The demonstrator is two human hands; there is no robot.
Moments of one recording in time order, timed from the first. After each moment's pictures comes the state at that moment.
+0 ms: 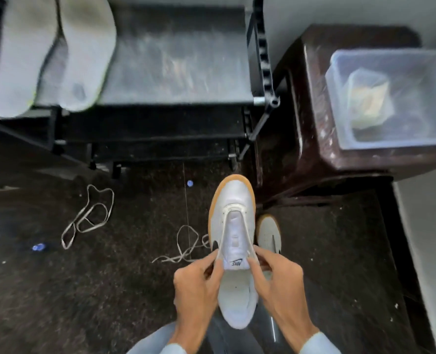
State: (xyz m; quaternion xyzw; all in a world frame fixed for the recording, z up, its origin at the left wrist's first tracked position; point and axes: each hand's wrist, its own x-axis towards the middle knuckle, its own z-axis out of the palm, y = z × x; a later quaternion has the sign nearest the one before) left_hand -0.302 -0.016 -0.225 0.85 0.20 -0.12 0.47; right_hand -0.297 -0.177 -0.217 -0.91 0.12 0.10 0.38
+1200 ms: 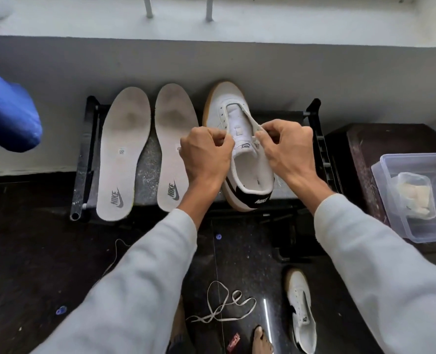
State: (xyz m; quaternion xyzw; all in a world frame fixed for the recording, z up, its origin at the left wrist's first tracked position) left_hand 0.074 0.145 -0.091 0.85 0.17 0.06 0.49; right_hand 0.092 0.003 -0.089 -0.94 0.06 -0.06 0.33
